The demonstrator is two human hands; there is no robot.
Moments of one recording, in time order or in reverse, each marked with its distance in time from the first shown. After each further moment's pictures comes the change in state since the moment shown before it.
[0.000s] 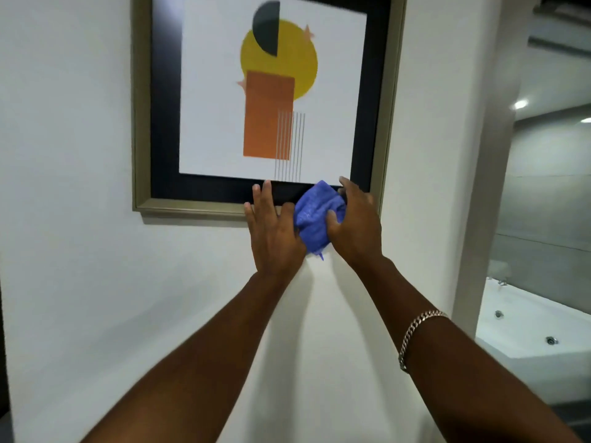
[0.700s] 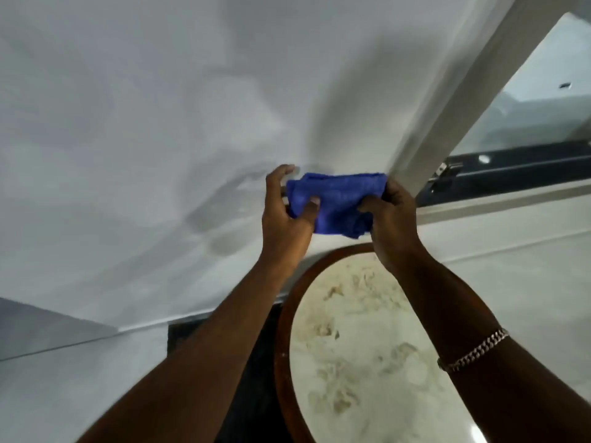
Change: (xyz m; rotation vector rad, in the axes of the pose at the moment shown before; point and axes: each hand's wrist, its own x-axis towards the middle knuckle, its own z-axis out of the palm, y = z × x) left_hand -0.402 0.069 0.140 -0.793 -0.568 -0.951; right_hand -0.366 0.274 -0.050 0.474 -0.203 1.054
